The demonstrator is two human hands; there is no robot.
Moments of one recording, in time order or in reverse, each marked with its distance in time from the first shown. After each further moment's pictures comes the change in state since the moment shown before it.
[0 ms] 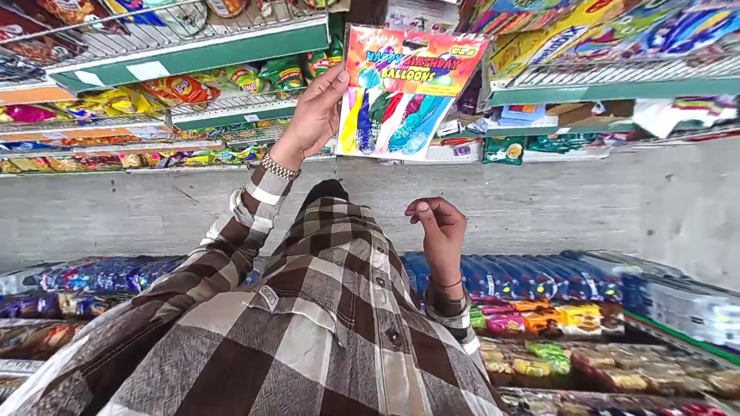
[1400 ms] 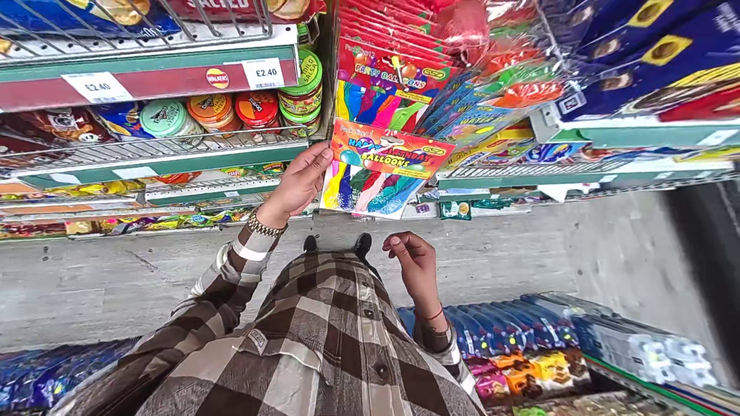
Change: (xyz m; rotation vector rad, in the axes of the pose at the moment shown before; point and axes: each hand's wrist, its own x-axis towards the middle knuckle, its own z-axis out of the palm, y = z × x) left_hand 0.077 0.047 -0.022 0.032 -0.073 0.059; right_hand 0.125 -0.020 0.013 -0.073 -0.014 -0.010
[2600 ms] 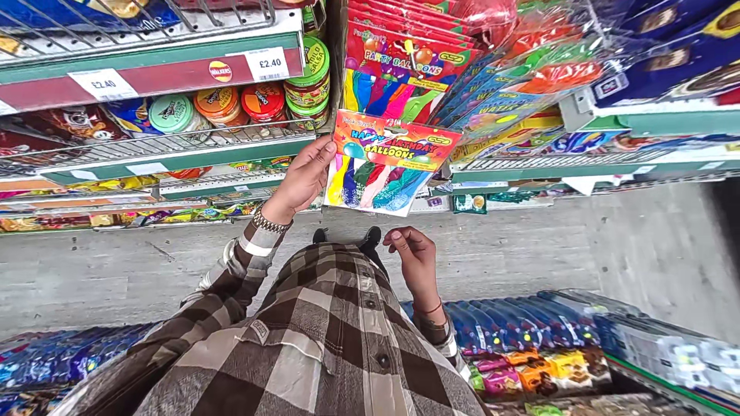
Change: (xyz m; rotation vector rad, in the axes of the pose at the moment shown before) left_hand -0.003 -0.002 -0.006 0.008 0.041 -0.044; right_hand 0.000 0.016 0.016 0.058 0.007 0.010
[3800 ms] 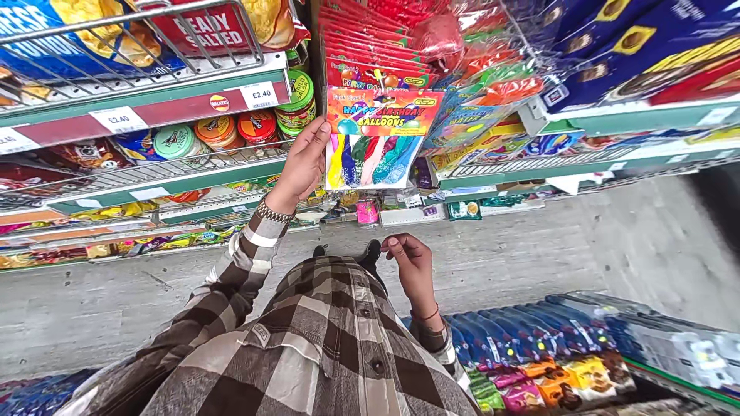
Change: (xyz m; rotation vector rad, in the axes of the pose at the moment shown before) left_hand 0.037 0.027 0.020 0.125 0.052 0.098; right_hand -0.006 -0.007 0.001 0.011 0.070 -0.051
